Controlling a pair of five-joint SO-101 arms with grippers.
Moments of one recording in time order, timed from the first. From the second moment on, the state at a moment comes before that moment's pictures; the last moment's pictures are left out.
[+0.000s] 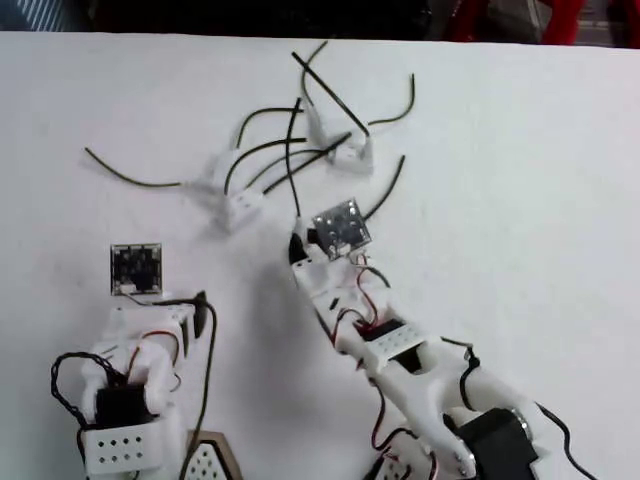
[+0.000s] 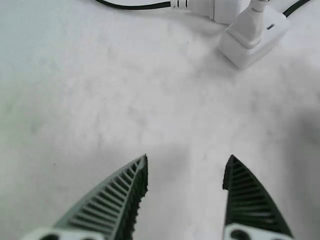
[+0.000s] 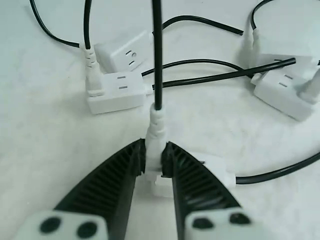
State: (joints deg) left arm -13.2 -101.3 97.2 60.4 -4.6; right arm -30.0 -18.2 76.4 -21.6 1.5
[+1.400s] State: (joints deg) left arm -13.2 -101.3 97.2 60.4 -4.6; right arm -27.2 -15.9 63.8 9.9 6.1
